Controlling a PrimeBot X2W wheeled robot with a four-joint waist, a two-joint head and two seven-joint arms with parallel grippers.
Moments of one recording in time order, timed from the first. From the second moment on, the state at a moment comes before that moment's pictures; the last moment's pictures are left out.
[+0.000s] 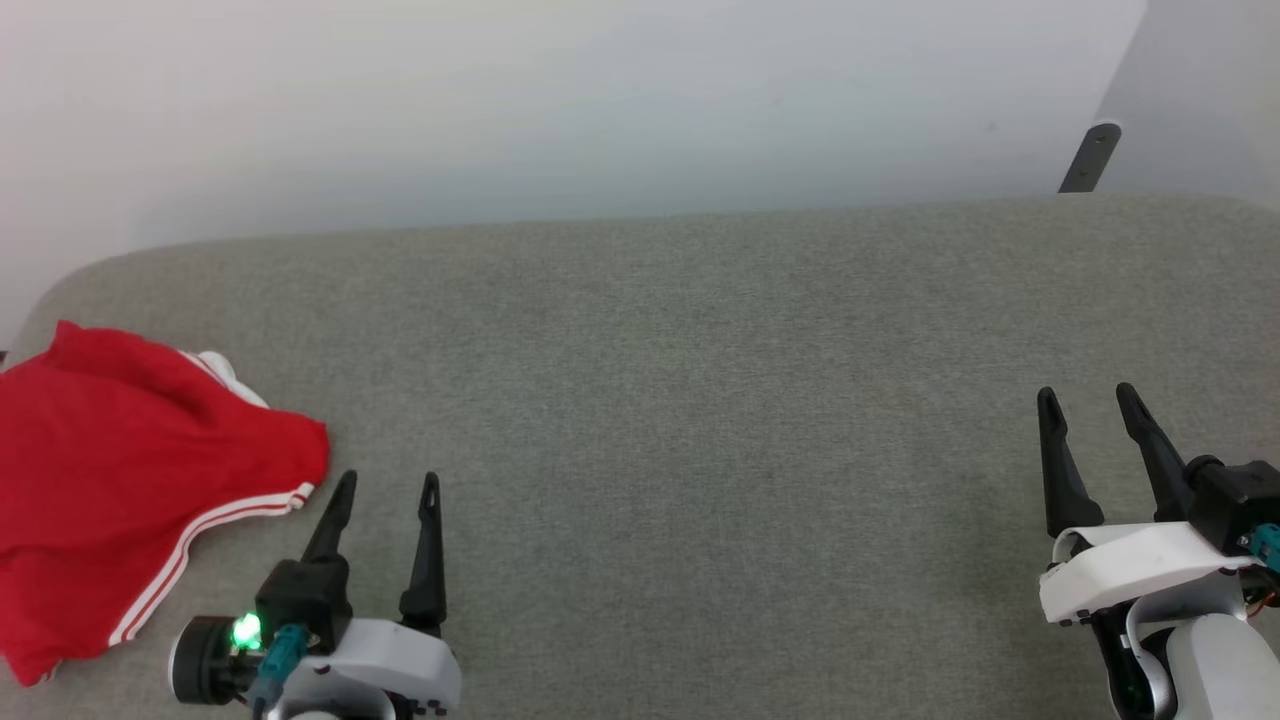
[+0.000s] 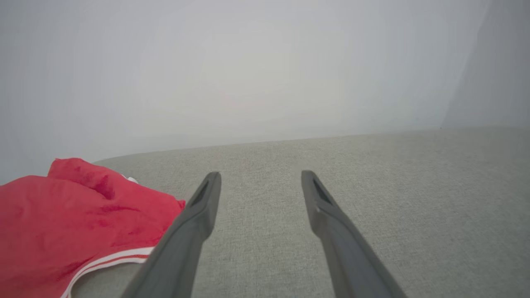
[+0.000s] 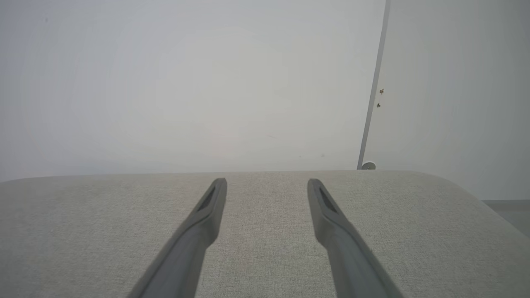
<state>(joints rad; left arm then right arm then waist) -0.11 0.10 -0.01 0.25 -0.07 -0.03 -0.26 -0.27 -0.15 -0.01 0.36 0.21 0.13 -0.26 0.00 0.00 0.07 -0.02</state>
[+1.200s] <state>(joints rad) 0.00 0.06 0.06 0.20 -0.12 0.01 -0.26 -0.29 -0.13 0.27 0.40 0.26 0.13 -0.26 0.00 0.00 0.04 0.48</state>
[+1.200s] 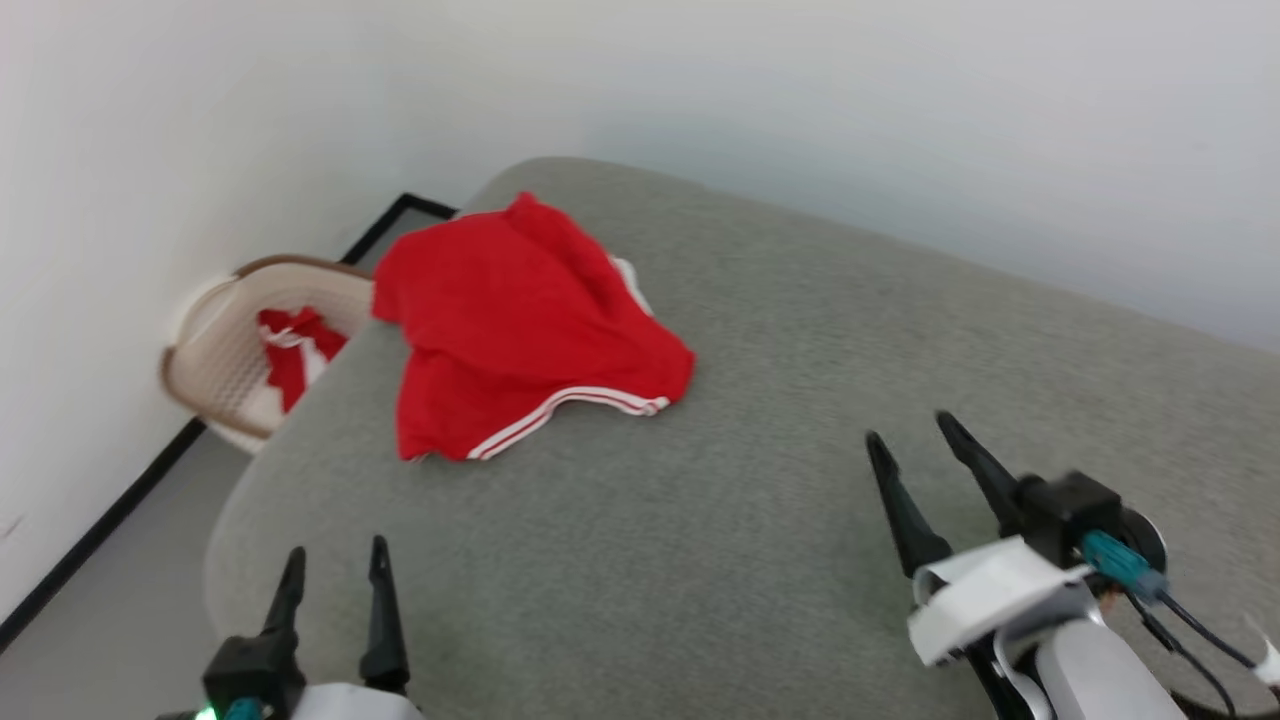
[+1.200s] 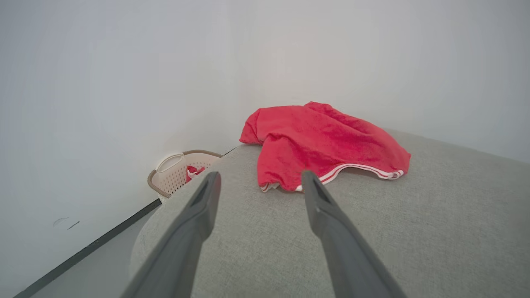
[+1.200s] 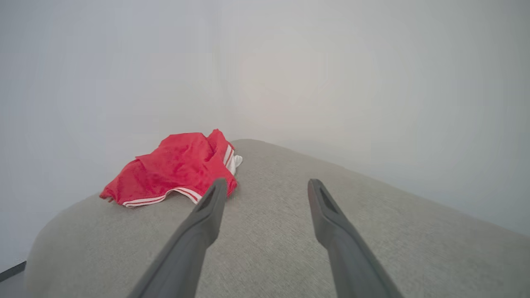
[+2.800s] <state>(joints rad) -0.90 0.55 -0.06 1.18 -0.56 -0.12 0.44 -0.39 -0.12 0.28 0.31 0.31 0.13 -0.26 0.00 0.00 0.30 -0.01</state>
